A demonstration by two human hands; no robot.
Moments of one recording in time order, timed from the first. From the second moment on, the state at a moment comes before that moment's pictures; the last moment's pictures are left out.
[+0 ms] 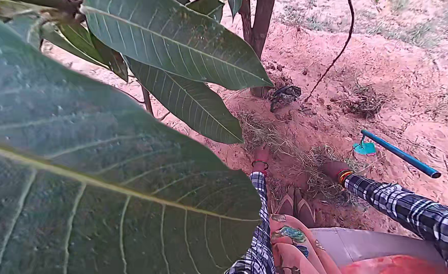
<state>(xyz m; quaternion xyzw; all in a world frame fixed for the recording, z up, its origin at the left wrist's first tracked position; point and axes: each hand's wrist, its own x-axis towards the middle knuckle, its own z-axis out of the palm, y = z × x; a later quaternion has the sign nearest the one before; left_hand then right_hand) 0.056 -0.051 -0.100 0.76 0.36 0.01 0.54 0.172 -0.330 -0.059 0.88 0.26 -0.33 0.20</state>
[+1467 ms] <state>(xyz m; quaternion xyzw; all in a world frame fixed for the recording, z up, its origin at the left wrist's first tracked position) 0.064 -0.054 -0.057 0.80 0.31 -0.15 0.50 0.199 -0.357 -0.106 0.91 0.27 -0.29 0.11</state>
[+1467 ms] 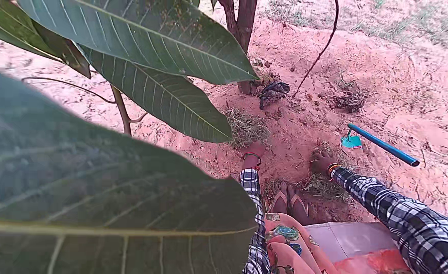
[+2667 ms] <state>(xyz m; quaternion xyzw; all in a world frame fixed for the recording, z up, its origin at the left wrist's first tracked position) 0.061 -0.061 -0.053 0.82 0.33 -0.10 0.47 0.086 -0.222 -0.125 0.80 0.52 -0.29 0.04</state>
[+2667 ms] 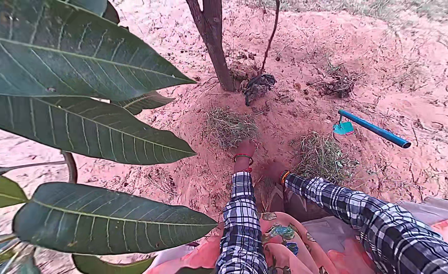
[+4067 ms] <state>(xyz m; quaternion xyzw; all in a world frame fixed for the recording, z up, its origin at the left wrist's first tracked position) 0.077 -0.066 -0.071 0.85 0.39 0.03 0.36 0.222 -0.312 -0.038 0.88 0.32 -0.33 0.08</state>
